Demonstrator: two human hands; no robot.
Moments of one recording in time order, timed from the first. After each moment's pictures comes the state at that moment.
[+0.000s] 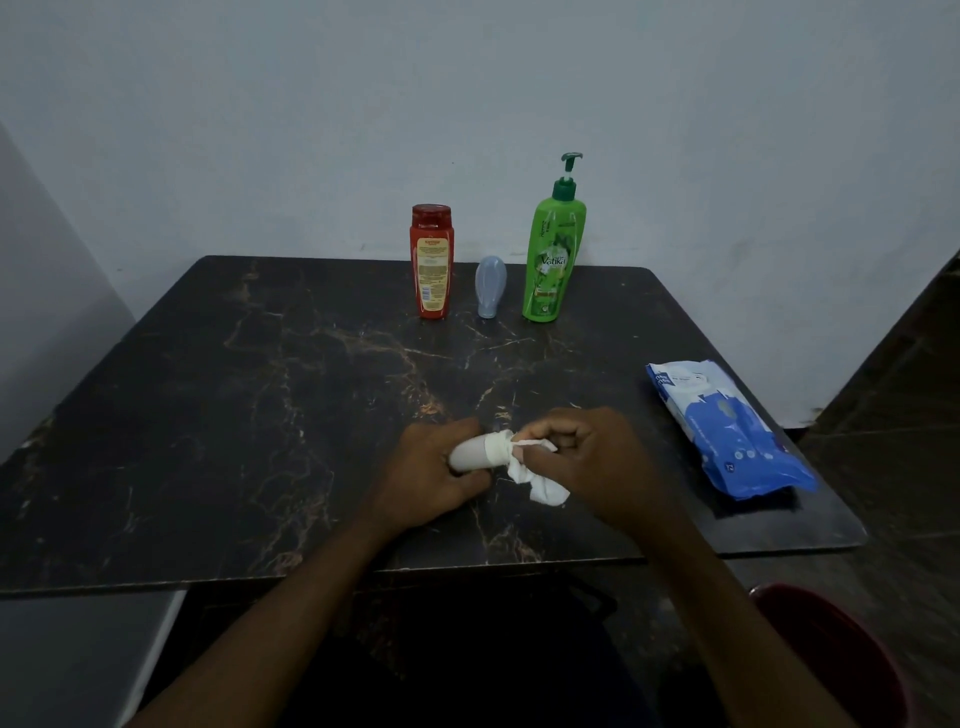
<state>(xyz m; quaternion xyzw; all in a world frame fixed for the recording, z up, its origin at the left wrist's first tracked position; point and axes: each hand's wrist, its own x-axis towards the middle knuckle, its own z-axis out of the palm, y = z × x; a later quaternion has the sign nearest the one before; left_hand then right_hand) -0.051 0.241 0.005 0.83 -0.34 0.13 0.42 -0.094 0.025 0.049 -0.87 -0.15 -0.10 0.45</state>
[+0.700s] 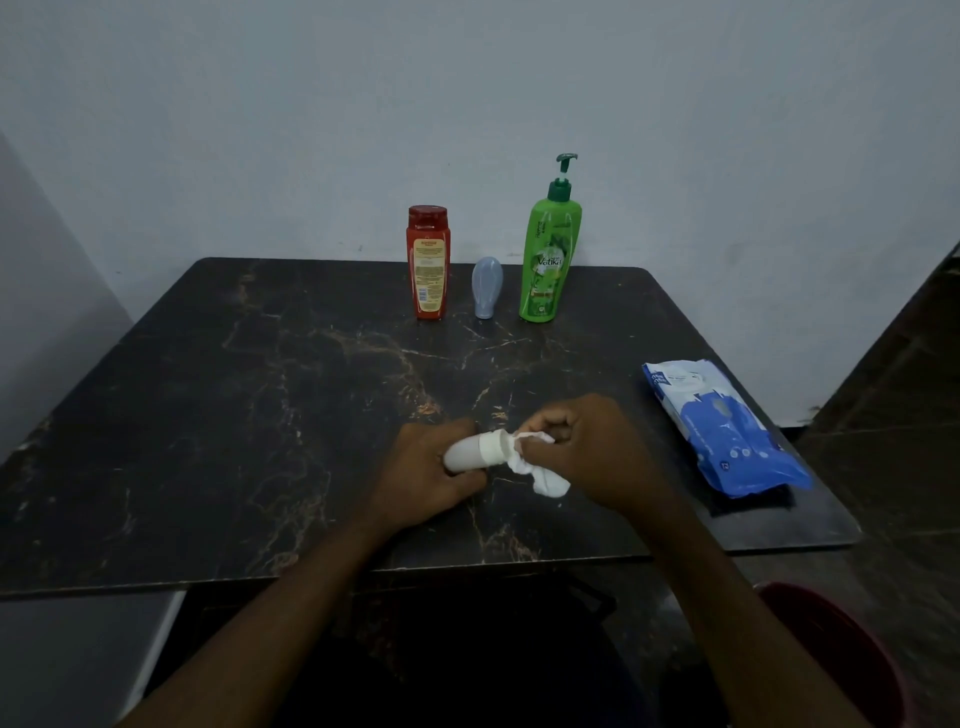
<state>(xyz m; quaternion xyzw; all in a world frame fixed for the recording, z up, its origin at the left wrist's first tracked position) -0.053 0.241 0.009 0.83 -0.33 0.13 0.43 -0.086 0.023 0.058 -0.90 -0.13 -0.06 0.40</state>
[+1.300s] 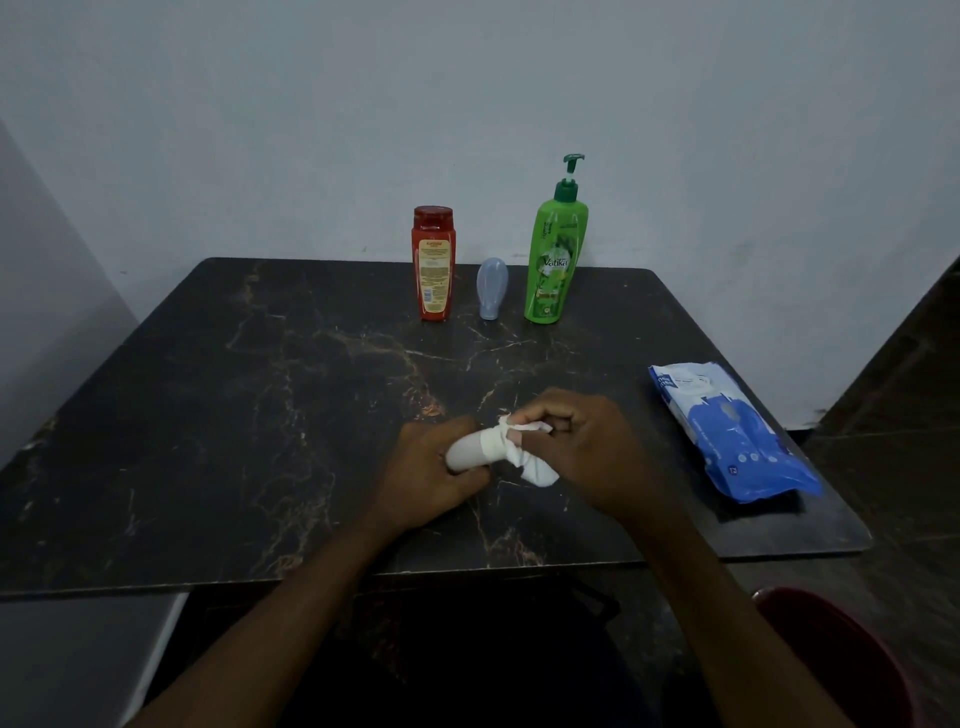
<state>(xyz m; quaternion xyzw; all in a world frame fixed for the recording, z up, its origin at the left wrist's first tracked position) -0.052 0.241 0.007 0.82 -0.33 0.15 0.45 -0.086 0.032 0.056 -0.85 -0.15 -0.10 0.49</state>
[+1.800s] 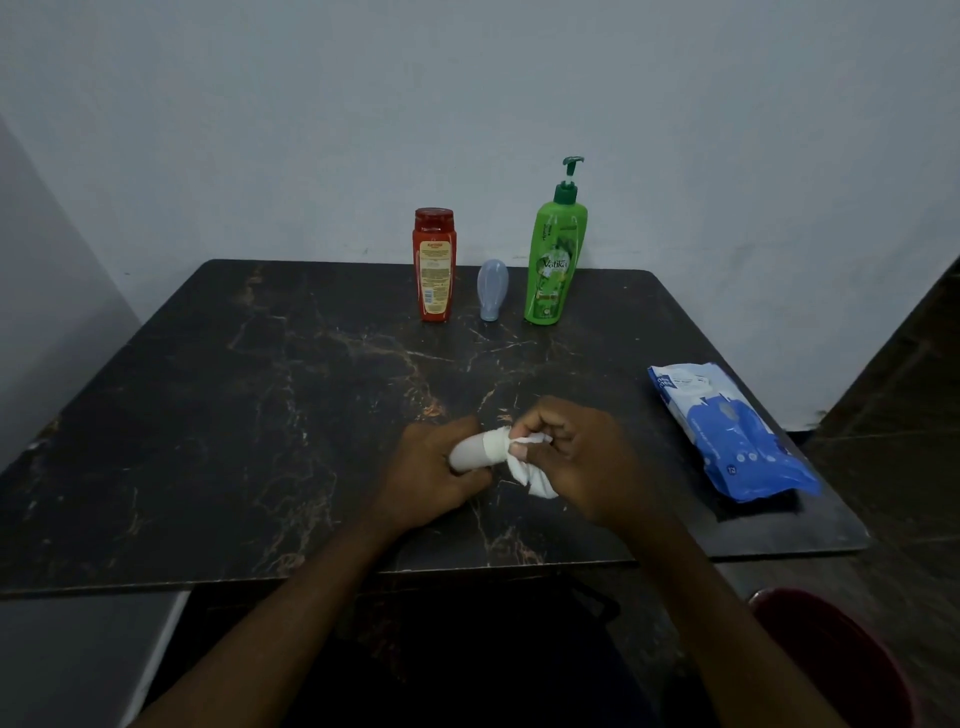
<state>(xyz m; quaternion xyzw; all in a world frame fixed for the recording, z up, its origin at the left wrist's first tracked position) -0.051 0.241 0.004 0.82 -0.33 0.14 0.44 -0.088 0.041 0.048 -0.87 -0.12 -0.11 0.46</state>
